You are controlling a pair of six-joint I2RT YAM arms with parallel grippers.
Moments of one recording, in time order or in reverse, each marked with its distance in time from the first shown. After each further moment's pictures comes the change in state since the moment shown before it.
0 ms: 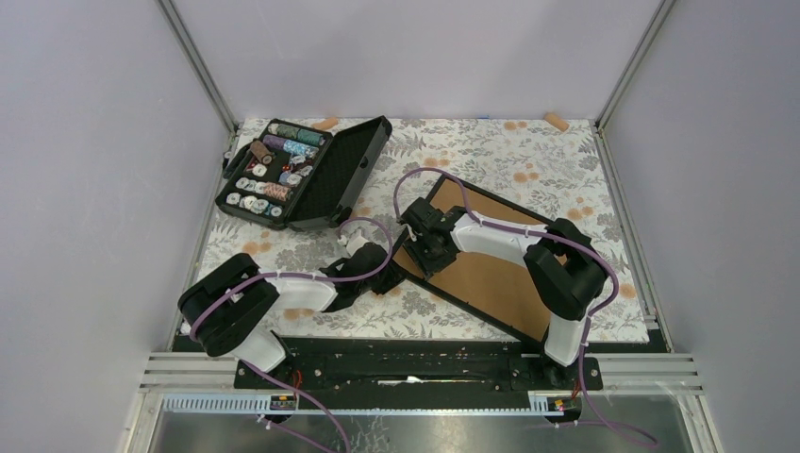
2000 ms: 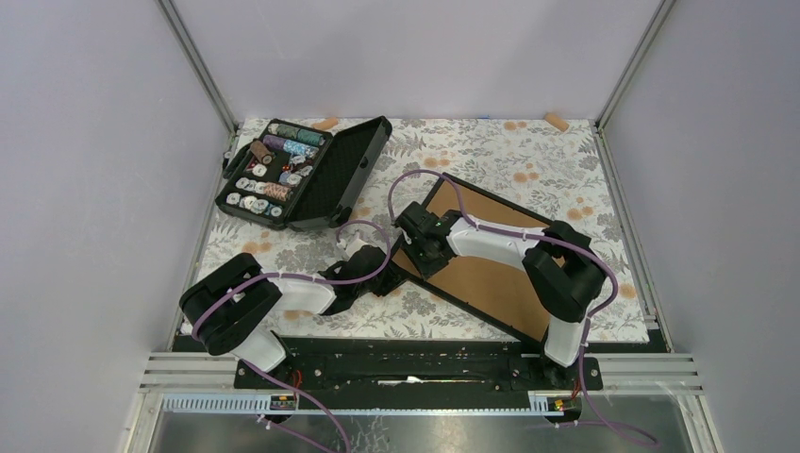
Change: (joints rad) left arm -0.002 0.007 -0.040 0.082 0.029 -0.043; right arm 0.039 -0.006 -0.007 0.026 0.026 0.024
